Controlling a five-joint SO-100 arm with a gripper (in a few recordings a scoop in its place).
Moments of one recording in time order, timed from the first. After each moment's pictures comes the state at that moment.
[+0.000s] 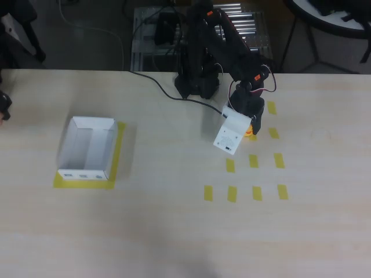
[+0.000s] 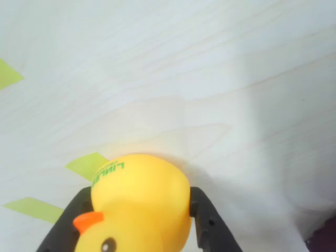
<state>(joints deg) -44.7 95.6 123.0 65.3 -19.4</state>
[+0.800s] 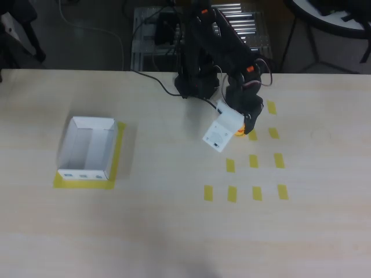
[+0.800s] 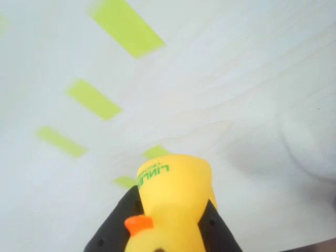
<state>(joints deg) -35.0 103.6 109.0 77.3 -14.7</state>
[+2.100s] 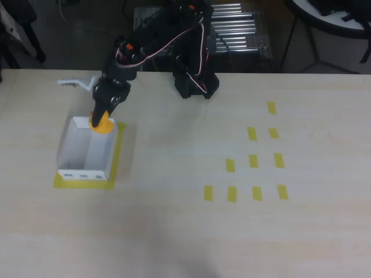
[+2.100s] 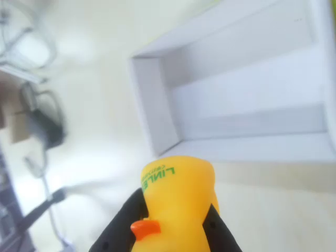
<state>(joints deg) 46.1 106.9 110.0 46.1 -23.3</state>
